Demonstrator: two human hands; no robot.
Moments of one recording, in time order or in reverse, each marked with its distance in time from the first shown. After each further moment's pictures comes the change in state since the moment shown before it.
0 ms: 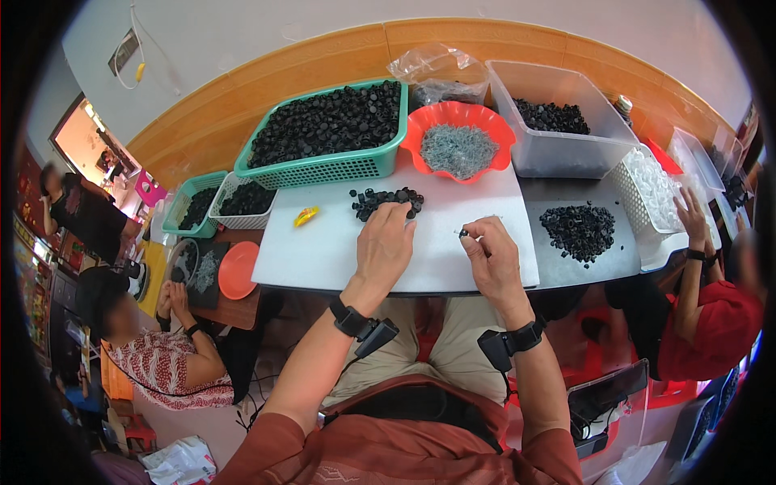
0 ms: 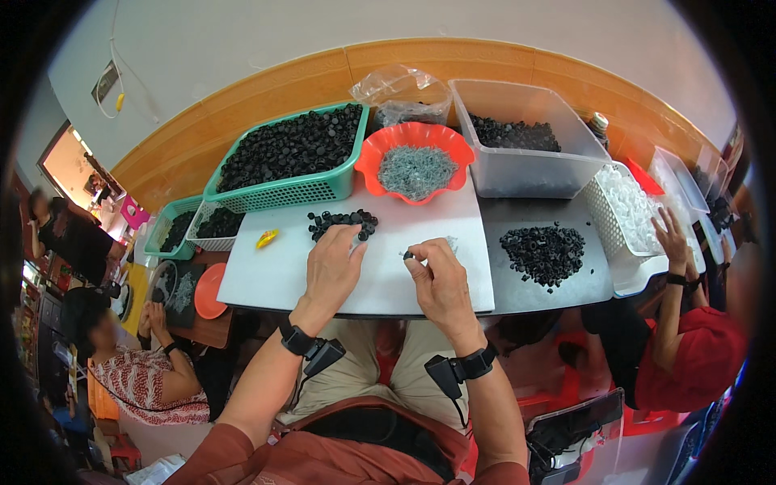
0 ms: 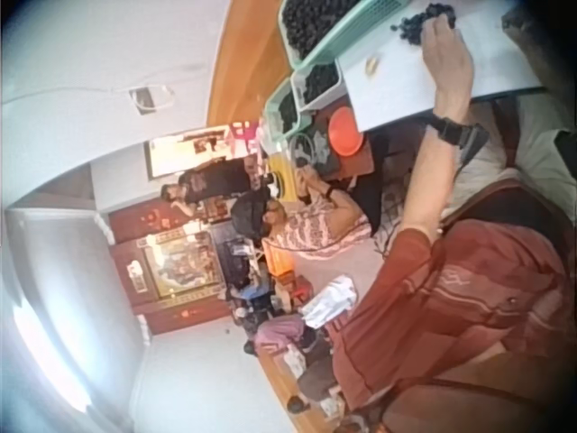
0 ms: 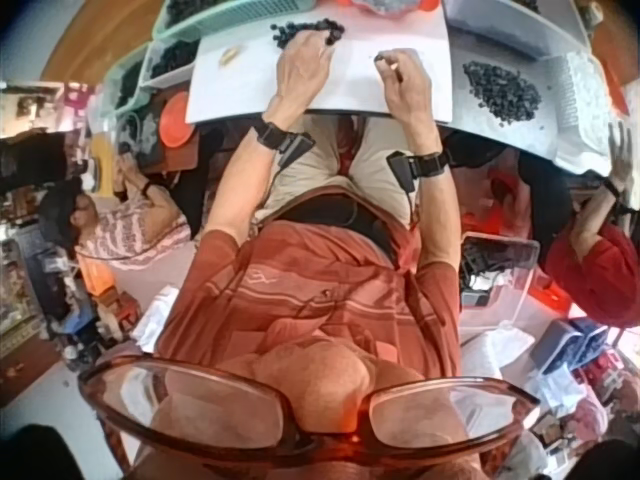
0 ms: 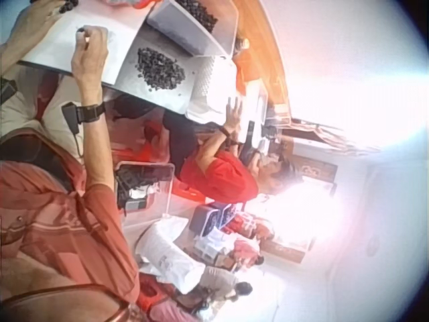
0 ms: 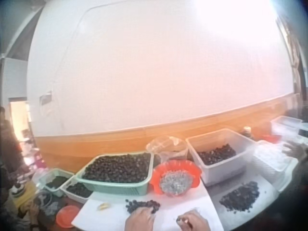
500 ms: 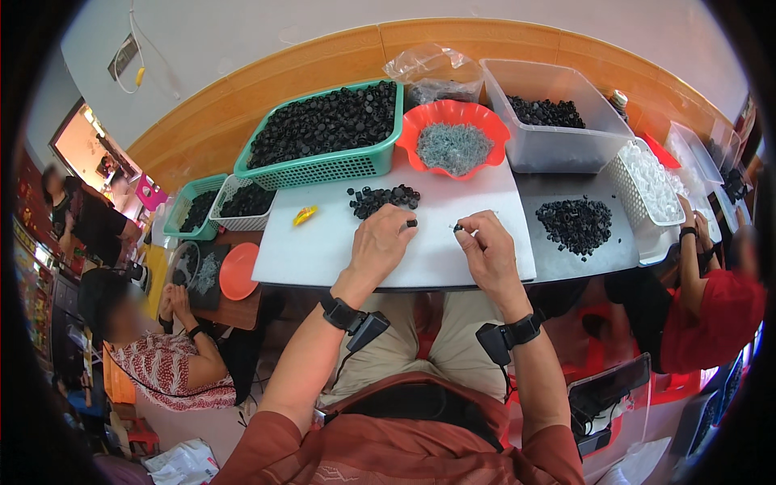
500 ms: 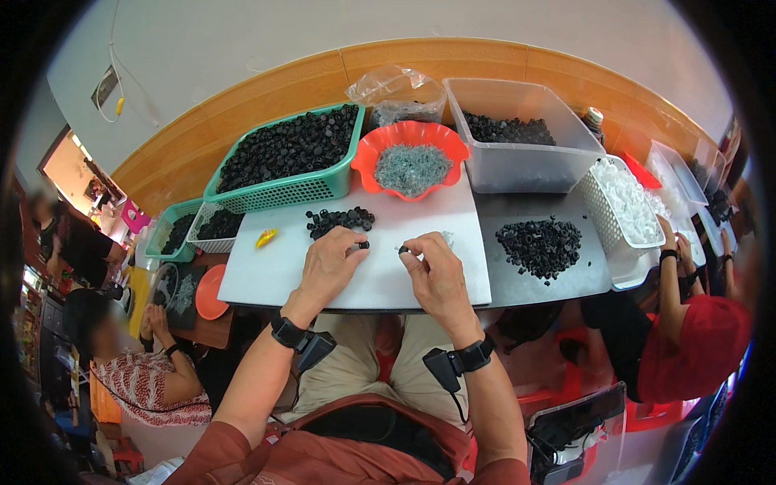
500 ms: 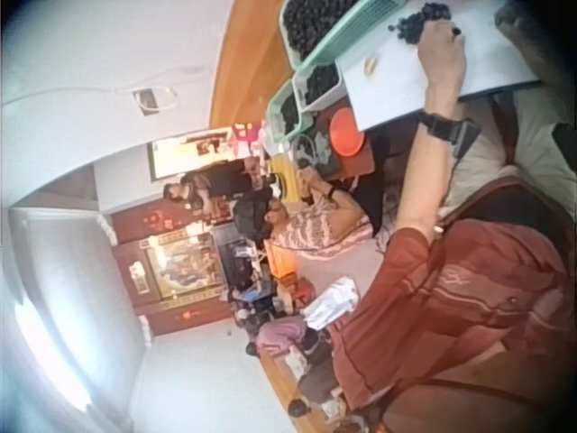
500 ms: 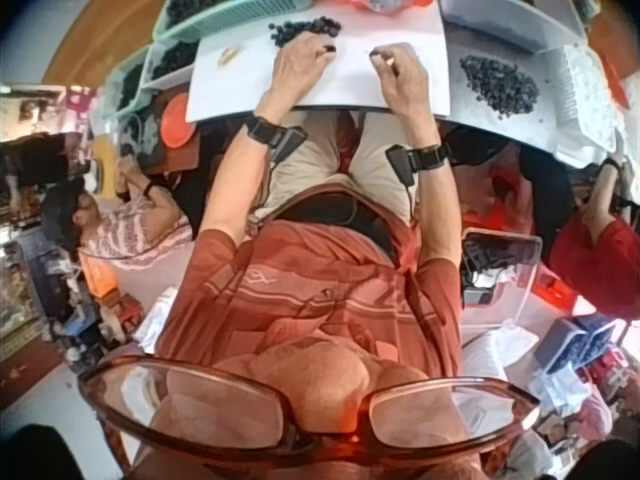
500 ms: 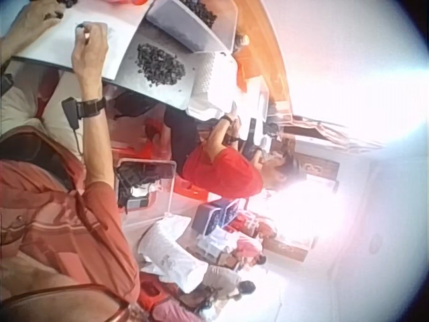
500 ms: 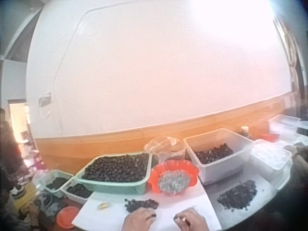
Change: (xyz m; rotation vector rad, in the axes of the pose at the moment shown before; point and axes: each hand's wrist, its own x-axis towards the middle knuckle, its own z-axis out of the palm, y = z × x) left_hand 0.001 -0.007 -0.009 -0.096 -0.232 -0.026; right_hand -0.002 0.001 -0.001 0.015 -0.011 0.046
